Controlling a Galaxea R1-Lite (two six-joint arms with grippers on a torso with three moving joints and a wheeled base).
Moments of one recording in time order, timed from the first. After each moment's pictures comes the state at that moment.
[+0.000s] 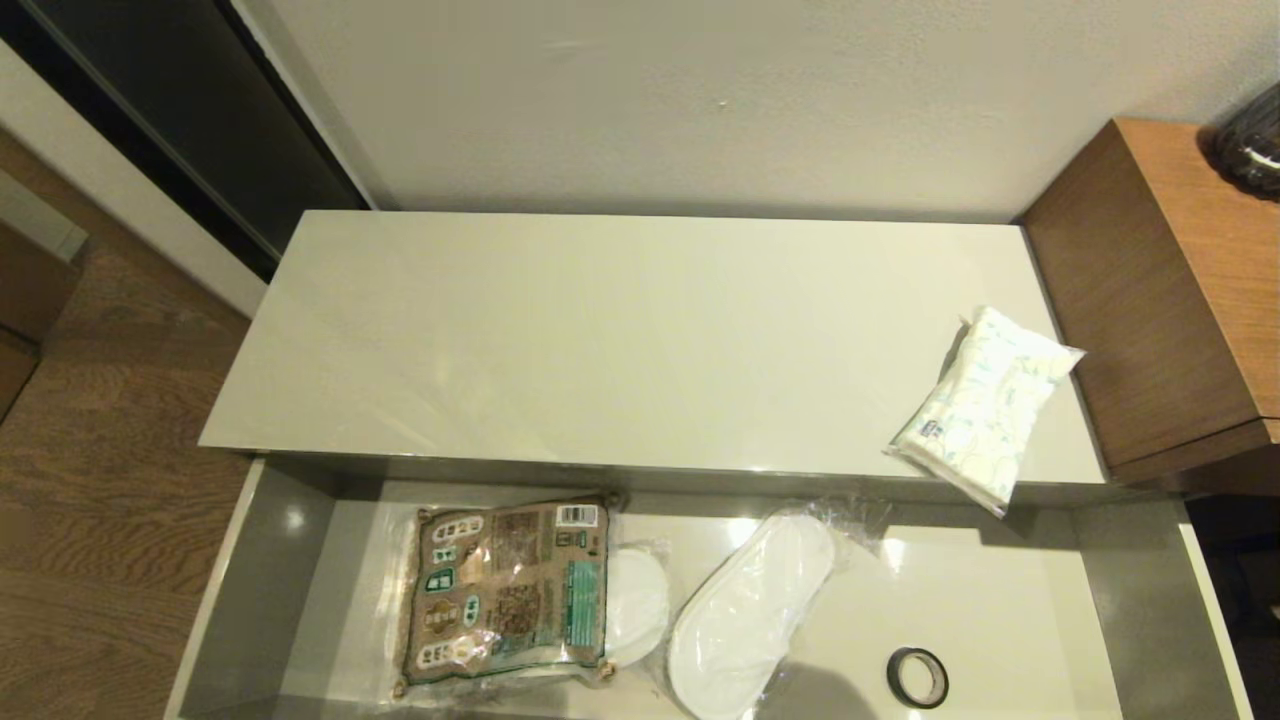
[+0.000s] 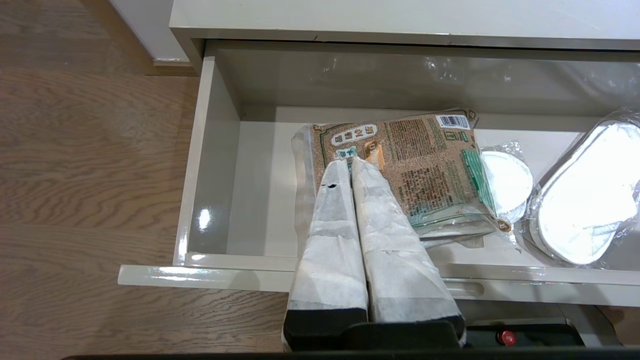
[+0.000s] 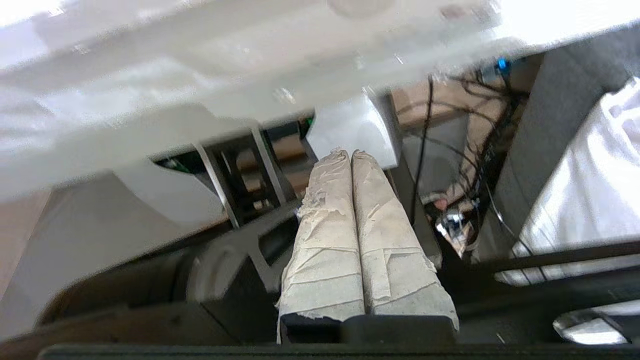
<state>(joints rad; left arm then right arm) 0.00 0.00 0.00 -0.01 -0.01 -0.01 0.93 1.89 -0.04 -0.44 -0.28 1.22</state>
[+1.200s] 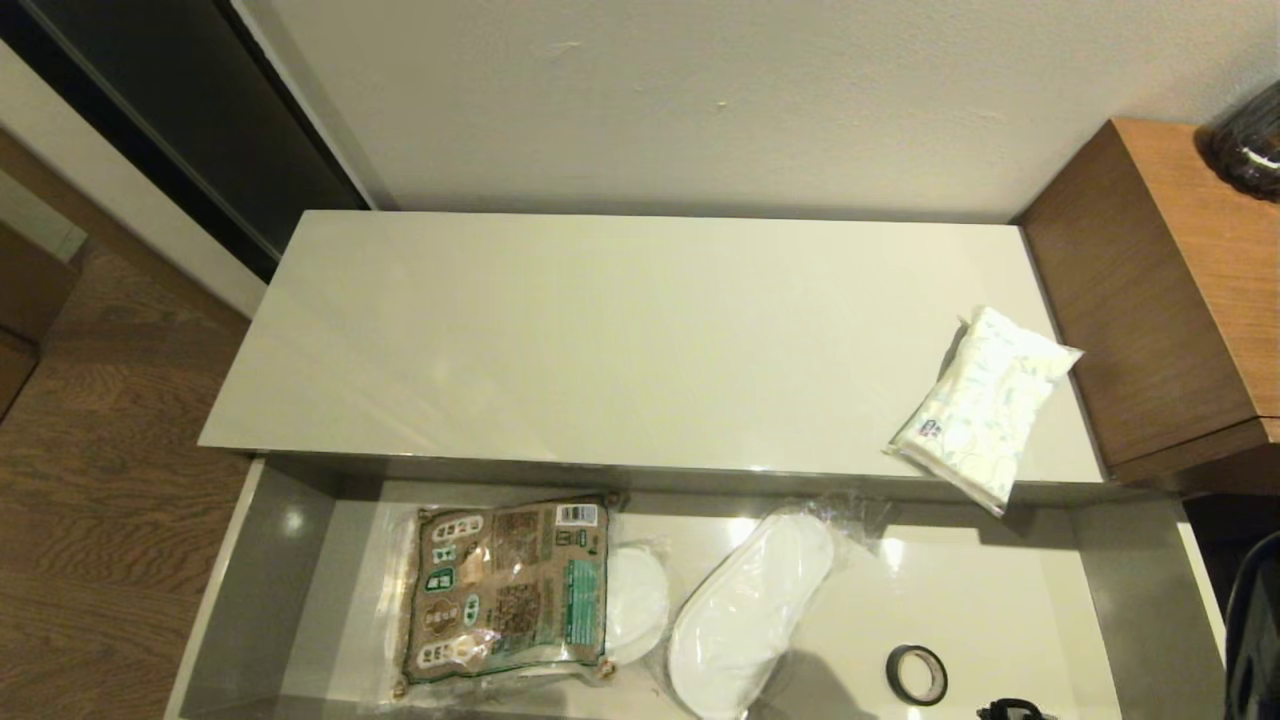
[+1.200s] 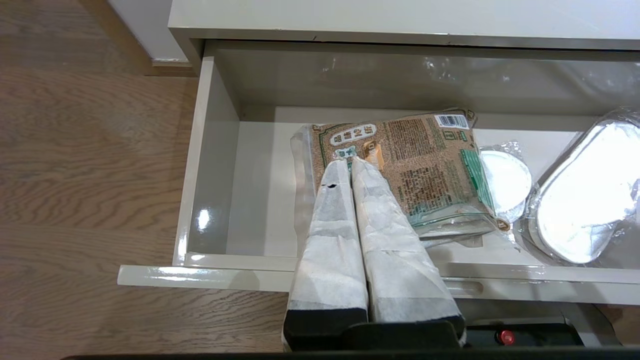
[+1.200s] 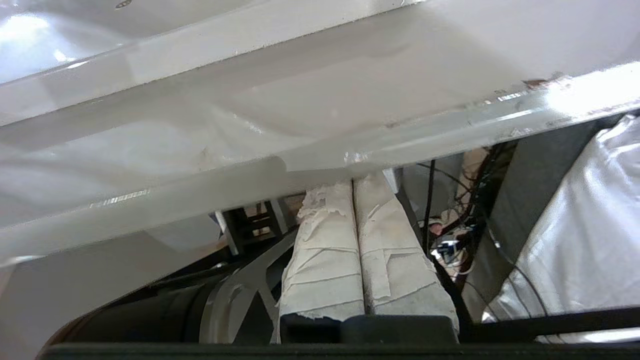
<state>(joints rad) 0.00 0.00 0.00 -0.01 -0.01 -0.01 0.87 2.00 -0.11 -0.53 -0.36 1.12</state>
